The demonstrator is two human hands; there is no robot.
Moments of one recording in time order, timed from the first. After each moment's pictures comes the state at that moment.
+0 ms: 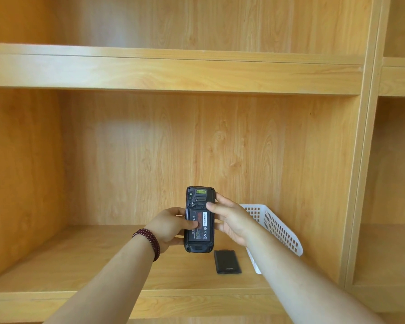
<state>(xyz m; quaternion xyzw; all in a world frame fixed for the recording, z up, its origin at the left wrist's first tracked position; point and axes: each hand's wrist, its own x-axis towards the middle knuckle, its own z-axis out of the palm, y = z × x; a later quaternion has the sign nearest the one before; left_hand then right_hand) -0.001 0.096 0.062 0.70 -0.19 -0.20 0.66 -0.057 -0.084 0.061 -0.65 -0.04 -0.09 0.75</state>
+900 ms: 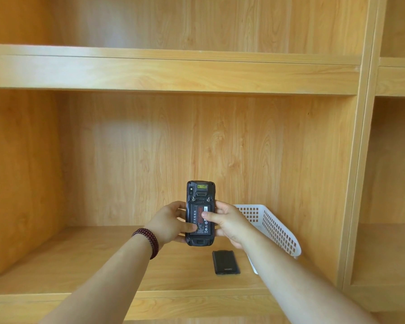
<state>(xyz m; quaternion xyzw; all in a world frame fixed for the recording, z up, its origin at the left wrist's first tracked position) 0.000 0.095 0.064 0.74 -0.28 -0.12 0.60 -0.059 -0.081 0.053 -0.72 -0.02 -0.12 0.68</state>
